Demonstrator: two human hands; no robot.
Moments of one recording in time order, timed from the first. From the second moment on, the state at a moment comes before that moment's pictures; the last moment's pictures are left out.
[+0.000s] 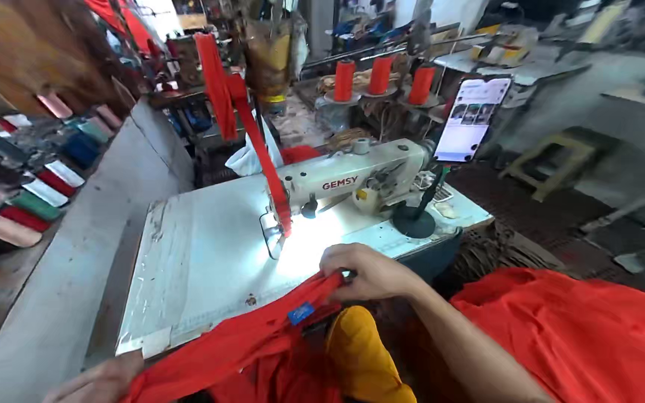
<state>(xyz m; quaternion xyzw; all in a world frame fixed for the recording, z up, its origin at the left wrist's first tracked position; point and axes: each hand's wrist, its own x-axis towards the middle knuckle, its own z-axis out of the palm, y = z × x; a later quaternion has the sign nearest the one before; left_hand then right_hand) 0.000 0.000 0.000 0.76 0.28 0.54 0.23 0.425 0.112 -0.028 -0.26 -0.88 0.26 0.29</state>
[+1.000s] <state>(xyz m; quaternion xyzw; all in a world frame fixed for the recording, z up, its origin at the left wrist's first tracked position) 0.186 0.045 -0.098 0.75 0.28 0.25 0.54 0.441 0.094 -0.034 -0.27 -0.83 0.31 0.37</state>
